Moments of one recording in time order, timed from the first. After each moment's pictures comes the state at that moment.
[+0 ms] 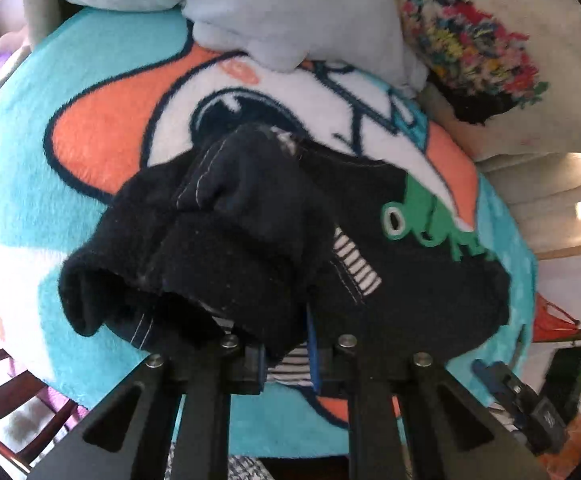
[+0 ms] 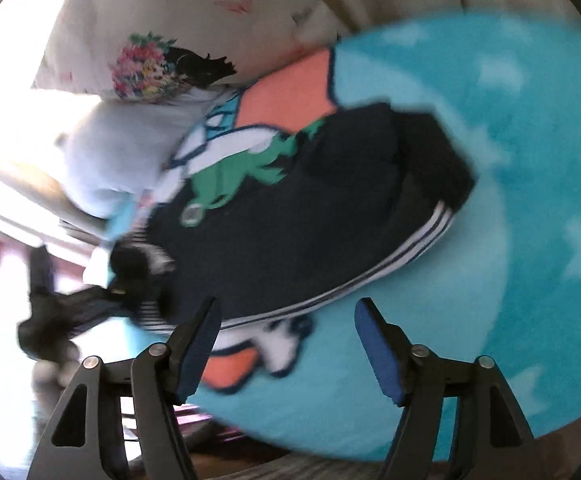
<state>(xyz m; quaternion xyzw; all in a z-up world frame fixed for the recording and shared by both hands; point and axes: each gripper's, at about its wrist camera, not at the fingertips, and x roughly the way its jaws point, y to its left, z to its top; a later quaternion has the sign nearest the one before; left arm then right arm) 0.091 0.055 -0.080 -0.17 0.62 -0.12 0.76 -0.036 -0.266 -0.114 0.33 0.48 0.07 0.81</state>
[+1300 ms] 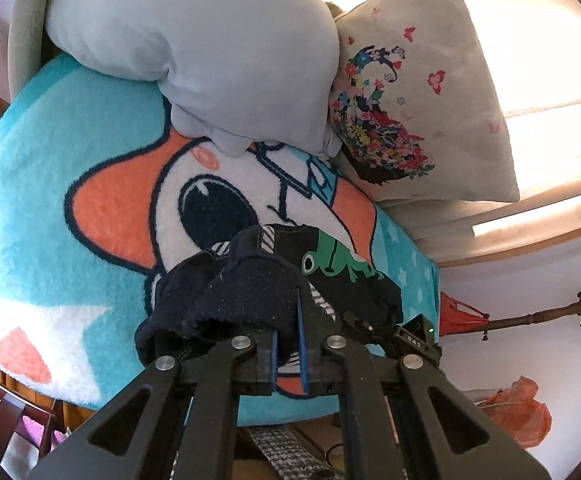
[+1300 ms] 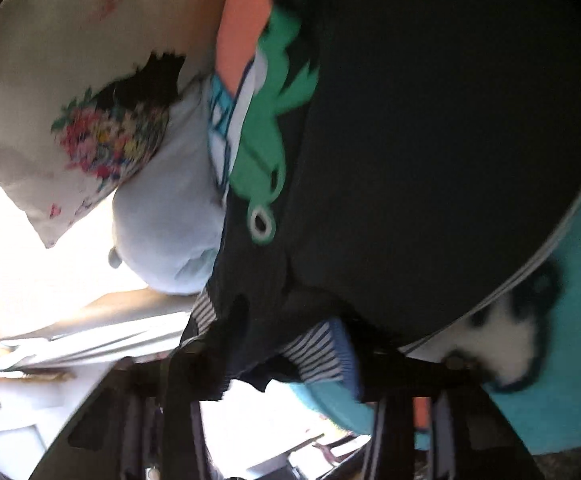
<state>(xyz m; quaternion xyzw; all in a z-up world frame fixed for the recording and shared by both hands) 0.114 0.135 -0.007 -0.27 0.57 -0.25 0.74 0.027 -0.190 -0.205 0.63 0.43 0.10 0.64</state>
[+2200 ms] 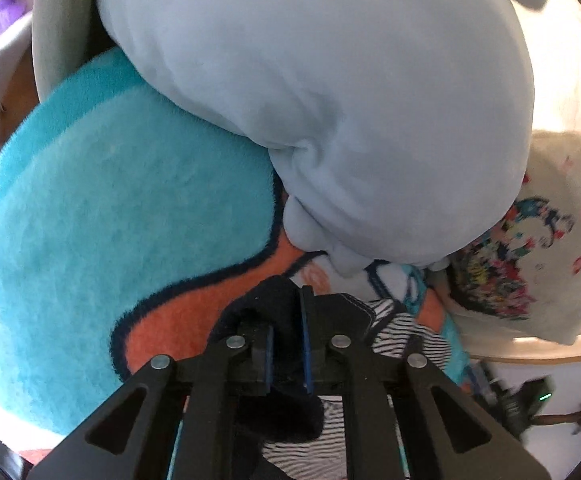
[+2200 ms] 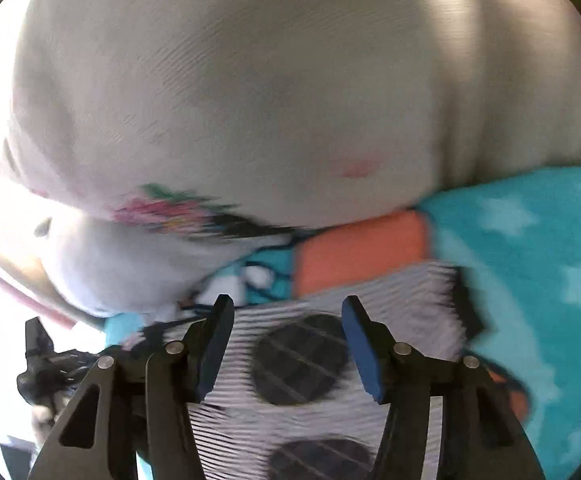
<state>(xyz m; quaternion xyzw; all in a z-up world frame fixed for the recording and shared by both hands) 0.231 0.194 -0.088 -0.34 0.59 -0.11 0.72 0.136 -0.252 -0.062 0.24 0.40 0.00 0.88</state>
